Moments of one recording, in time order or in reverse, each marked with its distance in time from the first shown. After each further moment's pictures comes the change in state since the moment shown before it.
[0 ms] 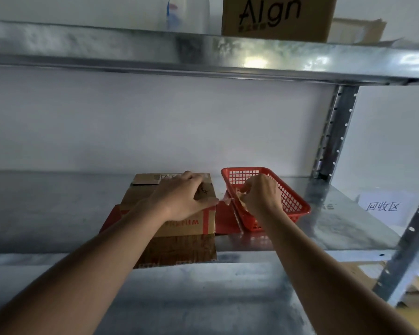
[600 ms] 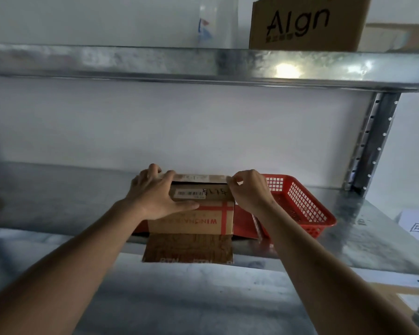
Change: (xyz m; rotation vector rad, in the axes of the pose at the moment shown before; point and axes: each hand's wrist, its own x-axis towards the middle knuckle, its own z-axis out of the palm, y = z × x) left_hand -0.052 -0.069 -0.018 0.081 0.021 -0.381; right_hand 0.008 -0.054 0.013 0.208 -0.151 -0.254
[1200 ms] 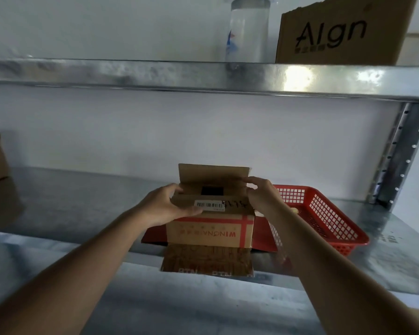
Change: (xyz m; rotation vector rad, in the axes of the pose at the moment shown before) left_hand 0.013 -0.054 0.013 -0.637 -0.059 -0.077; right_hand 0.036 -0.014 0.028 0.220 -0.134 0.275
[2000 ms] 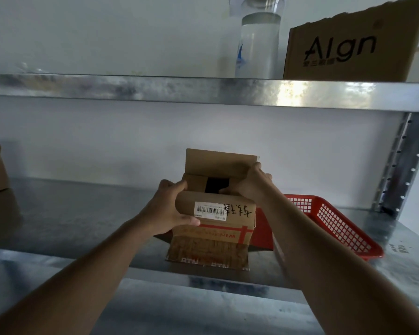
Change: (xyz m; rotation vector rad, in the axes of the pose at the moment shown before) left_hand 0.017 -0.015 -0.019 0.149 0.168 0.249; right_hand 0.020 -0.082 0.013 -0.136 -0.009 0.204
